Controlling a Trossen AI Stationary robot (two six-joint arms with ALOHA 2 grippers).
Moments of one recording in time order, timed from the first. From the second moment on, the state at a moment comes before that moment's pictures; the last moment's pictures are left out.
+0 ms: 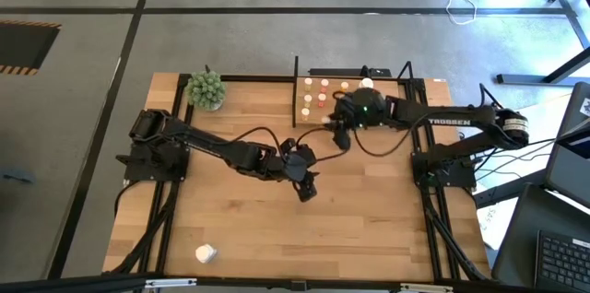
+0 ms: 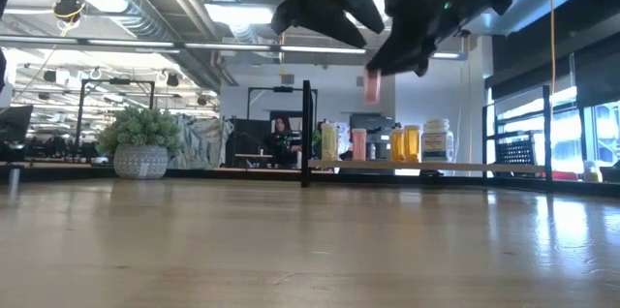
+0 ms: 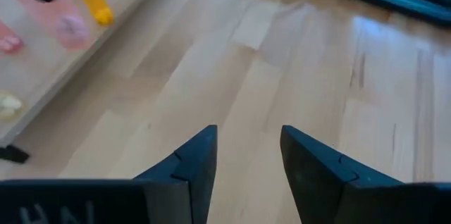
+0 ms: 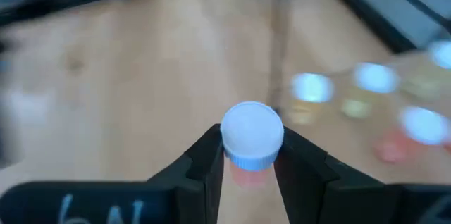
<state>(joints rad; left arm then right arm) -0.22 1.78 1.39 -0.26 -0.44 -0.47 -0.25 1.29 0.85 -0.14 -0.09 0.10</state>
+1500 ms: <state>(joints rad) -0.22 1.73 1.40 -0.23 -0.45 -0.48 -0.41 1.61 0.85 0.03 0.04 0.15</state>
